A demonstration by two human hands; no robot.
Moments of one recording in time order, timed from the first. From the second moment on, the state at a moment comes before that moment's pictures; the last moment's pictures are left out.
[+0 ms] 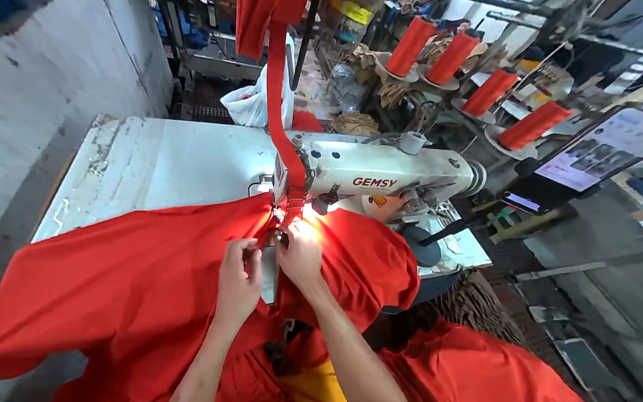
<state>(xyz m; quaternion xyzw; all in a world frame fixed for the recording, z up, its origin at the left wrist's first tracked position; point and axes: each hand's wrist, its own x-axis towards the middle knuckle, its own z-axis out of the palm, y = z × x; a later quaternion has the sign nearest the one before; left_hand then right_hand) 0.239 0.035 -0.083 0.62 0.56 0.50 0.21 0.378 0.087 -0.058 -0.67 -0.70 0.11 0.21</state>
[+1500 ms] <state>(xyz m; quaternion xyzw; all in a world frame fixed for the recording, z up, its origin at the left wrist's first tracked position) 0.248 0.078 -0.049 0.78 0.60 0.10 0.15 0.391 0.070 -0.024 -0.62 -0.74 0.23 0.15</state>
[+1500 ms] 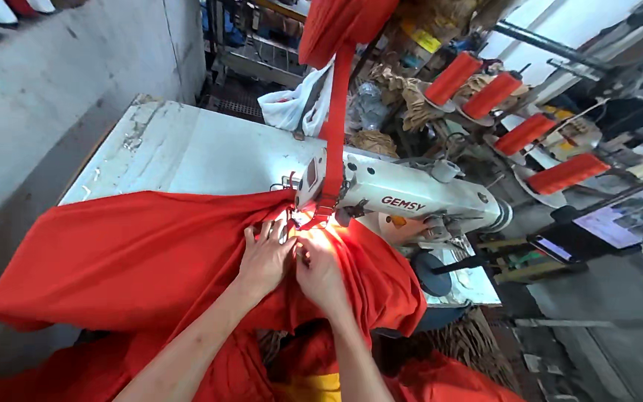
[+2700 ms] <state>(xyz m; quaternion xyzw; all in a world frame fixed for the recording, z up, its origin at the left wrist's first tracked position) 0.257 0.100 -0.074 0.74 0.63 0.21 0.04 0.403 0.096 -0.080 -0.56 -0.80 -0.04 0.21</state>
